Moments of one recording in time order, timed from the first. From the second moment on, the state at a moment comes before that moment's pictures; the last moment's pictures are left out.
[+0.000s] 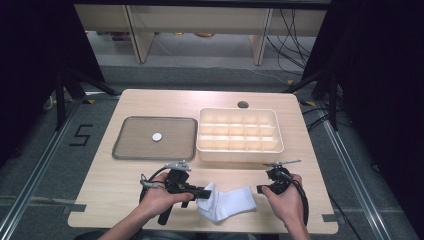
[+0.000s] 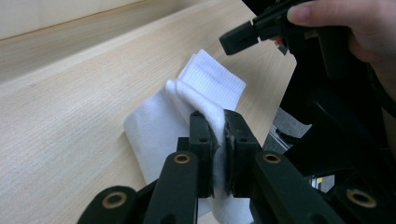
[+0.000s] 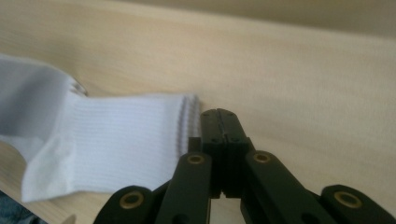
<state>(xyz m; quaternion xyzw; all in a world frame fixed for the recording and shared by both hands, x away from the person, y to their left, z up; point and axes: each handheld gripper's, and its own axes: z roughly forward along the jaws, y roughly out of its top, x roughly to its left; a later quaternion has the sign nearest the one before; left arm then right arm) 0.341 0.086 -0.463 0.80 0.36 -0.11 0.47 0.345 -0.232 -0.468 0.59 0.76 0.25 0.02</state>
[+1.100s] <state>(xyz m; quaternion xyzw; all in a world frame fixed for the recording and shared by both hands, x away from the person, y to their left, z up) 0.341 0.080 -0.463 0.81 0.35 -0.11 0.45 0.340 -0.186 -0.483 0.59 0.79 0.20 0.00</state>
